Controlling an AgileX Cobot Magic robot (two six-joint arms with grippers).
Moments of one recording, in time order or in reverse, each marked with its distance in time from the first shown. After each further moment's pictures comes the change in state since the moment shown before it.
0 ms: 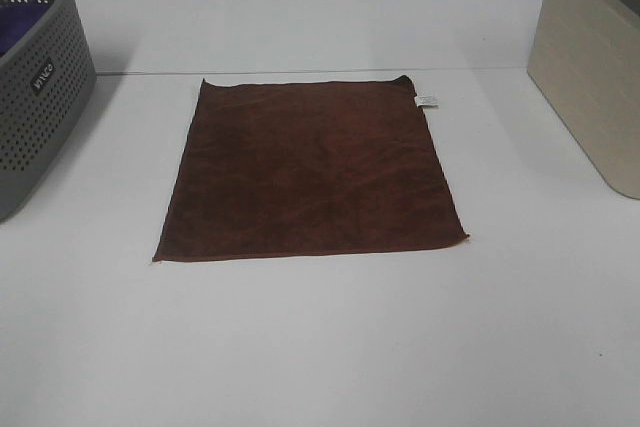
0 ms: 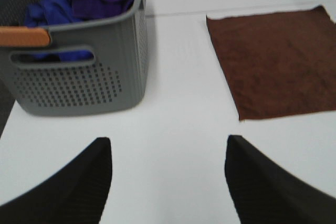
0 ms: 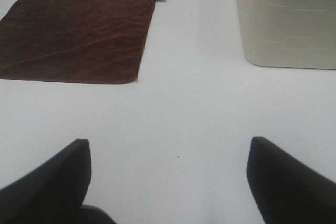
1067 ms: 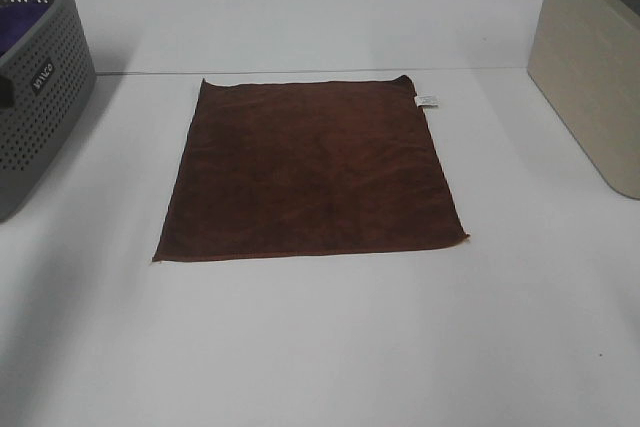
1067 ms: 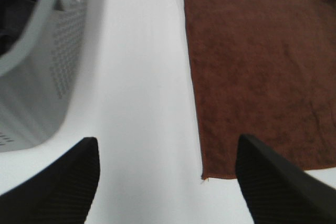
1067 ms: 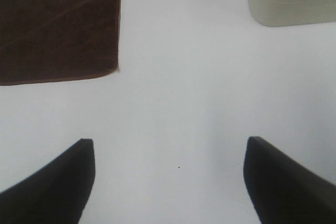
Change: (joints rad) left arm -0.067 1.160 -0.181 -0.263 -0.599 0.031; right arm 0.000 0.859 -0.196 -0.032 -0.253 0.106
